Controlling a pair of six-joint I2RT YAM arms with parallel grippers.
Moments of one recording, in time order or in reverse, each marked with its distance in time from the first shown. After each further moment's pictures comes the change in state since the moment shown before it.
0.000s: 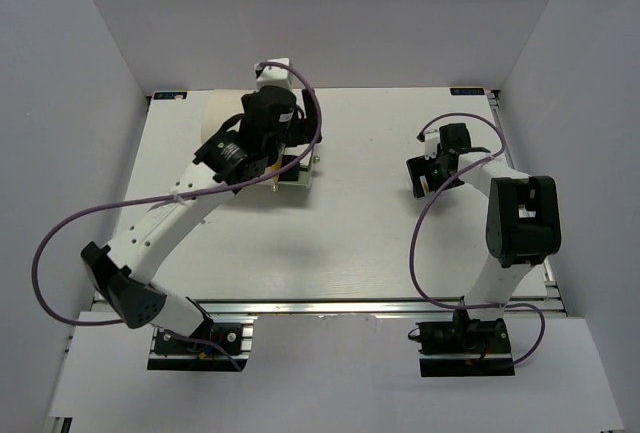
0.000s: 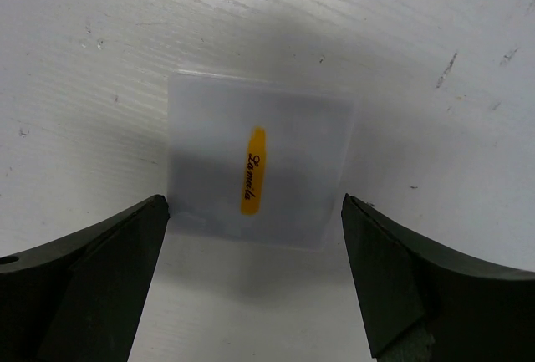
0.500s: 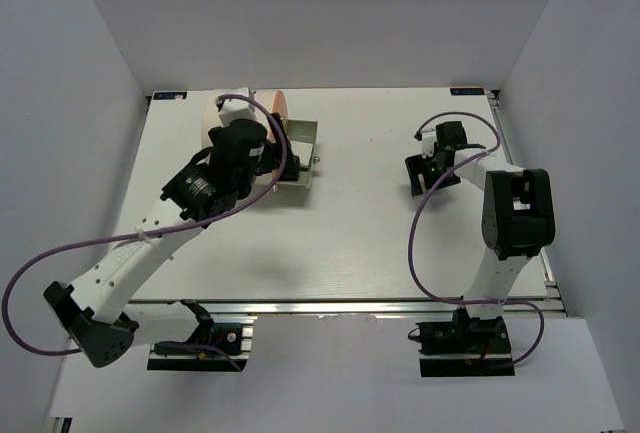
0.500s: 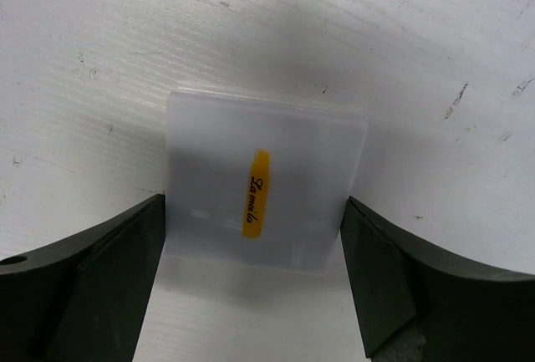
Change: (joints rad) left arm 0.006 -0.270 -0.286 -0.012 -0.072 -0.149; right arm 0.012 0.080 0.062 -0.014 -0.004 0.011
